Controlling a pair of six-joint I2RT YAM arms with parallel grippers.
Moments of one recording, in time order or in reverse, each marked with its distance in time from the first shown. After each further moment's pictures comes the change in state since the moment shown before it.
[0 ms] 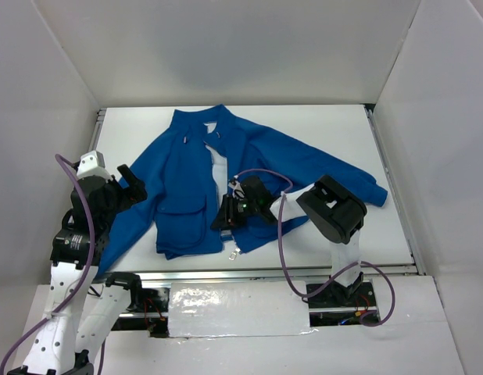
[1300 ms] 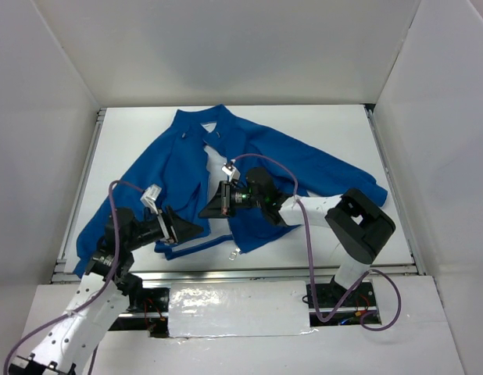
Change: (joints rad) left arm -0.152 -0.200 -0.569 0.537 0.892 -0.373; right arm 0.058 -0.256 -0.028 0.163 -0.042 0.180
